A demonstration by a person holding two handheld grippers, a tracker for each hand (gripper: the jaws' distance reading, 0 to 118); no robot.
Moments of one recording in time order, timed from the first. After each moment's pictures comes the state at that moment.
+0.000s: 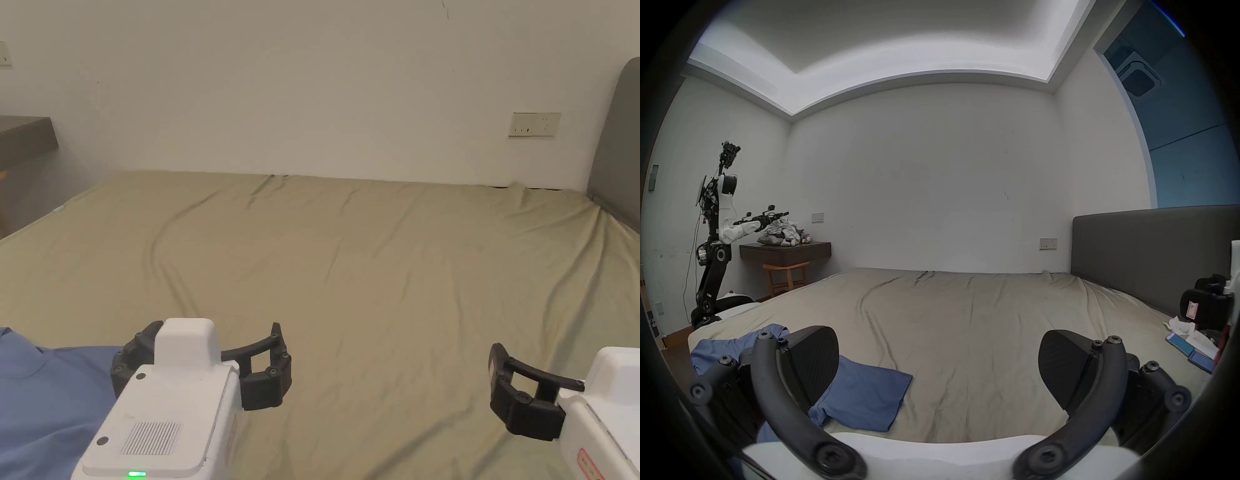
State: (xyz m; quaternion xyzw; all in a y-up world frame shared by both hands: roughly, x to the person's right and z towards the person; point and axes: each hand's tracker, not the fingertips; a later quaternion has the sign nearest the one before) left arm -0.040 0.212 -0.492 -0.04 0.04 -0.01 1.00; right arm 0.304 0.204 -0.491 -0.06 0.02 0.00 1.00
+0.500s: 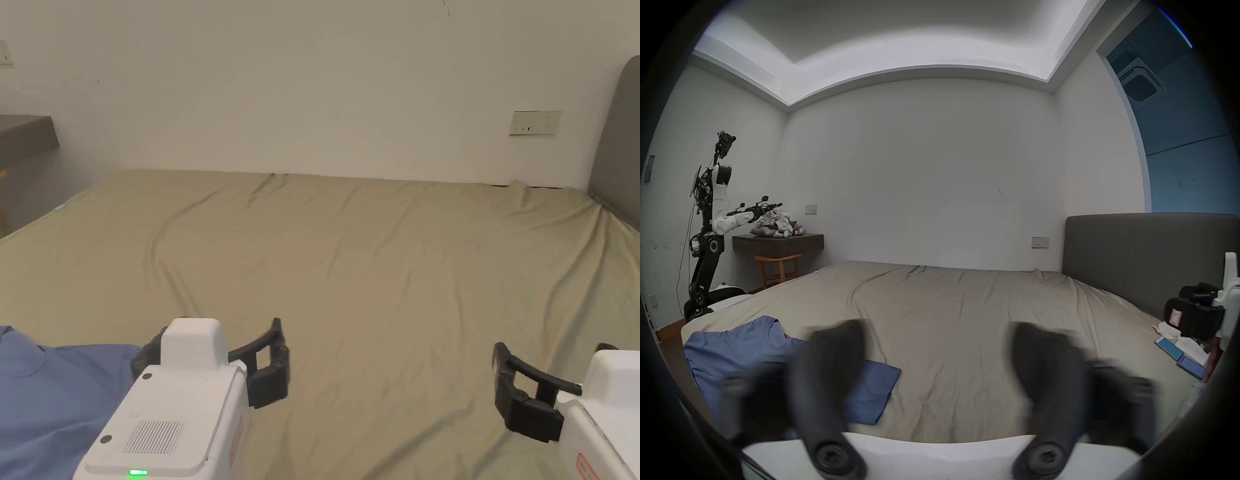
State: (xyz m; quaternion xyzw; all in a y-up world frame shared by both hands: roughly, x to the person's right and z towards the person) left arm -0.035 0.215 -0.488 -0.05 0.02 0.01 1.00; right arm 0.304 0.204 -0.487 -0.07 0.03 0.02 1.00
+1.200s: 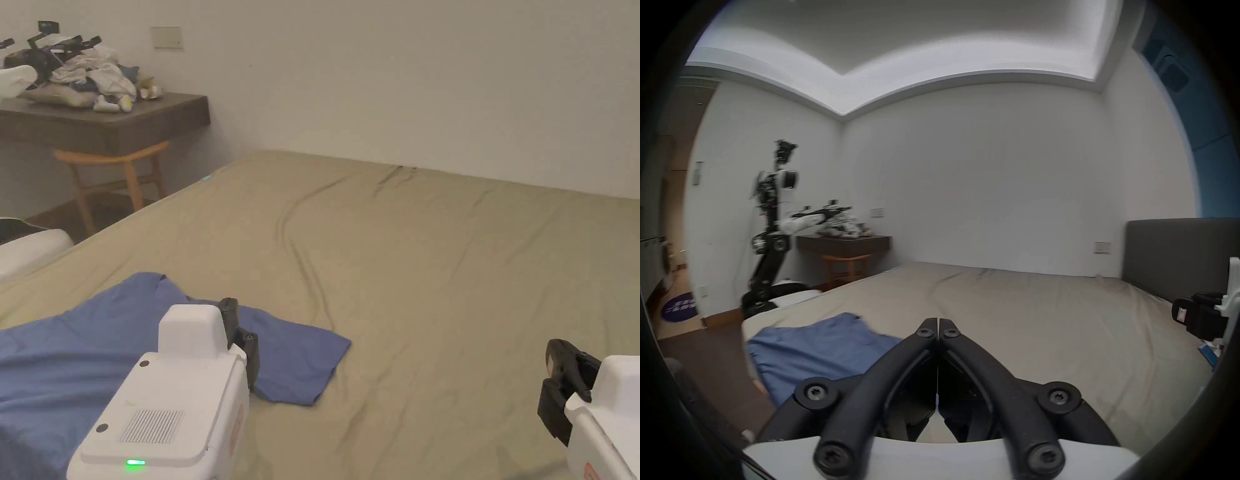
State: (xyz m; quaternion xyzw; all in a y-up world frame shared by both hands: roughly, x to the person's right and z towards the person) left arm -0.144 0.218 -0.416 -0.04 0.19 0.01 0.98; right arm 0.176 0.202 -0.515 -0.07 0.18 0.04 0.98
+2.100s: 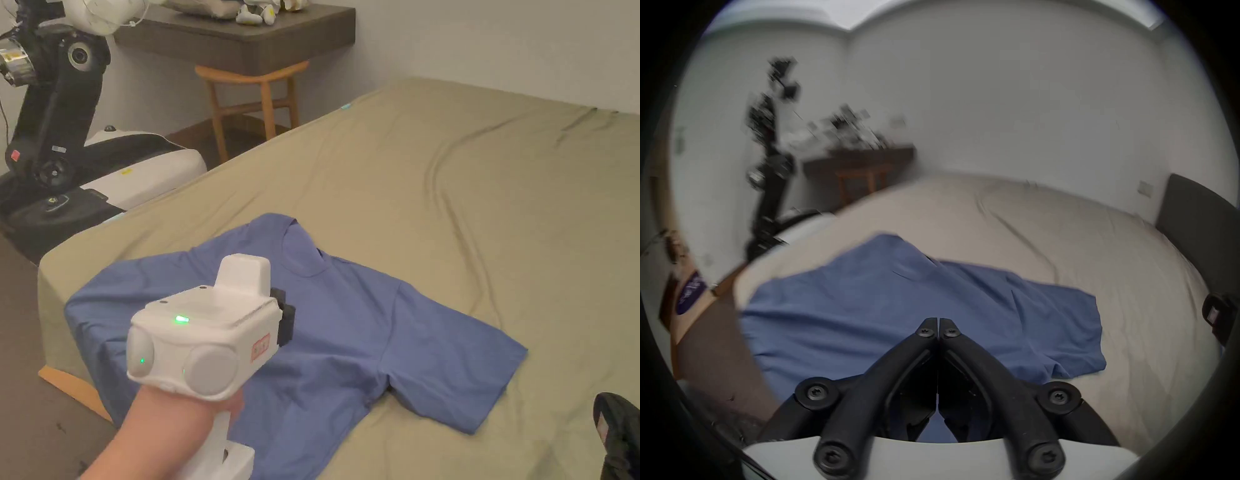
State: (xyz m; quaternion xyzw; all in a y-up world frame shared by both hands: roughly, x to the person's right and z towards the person) left arm -0.357 0.137 -0.559 -0.30 0.17 0.06 0.94; right arm 0.031 0.137 -0.589 -0.16 0.31 0.08 0.94
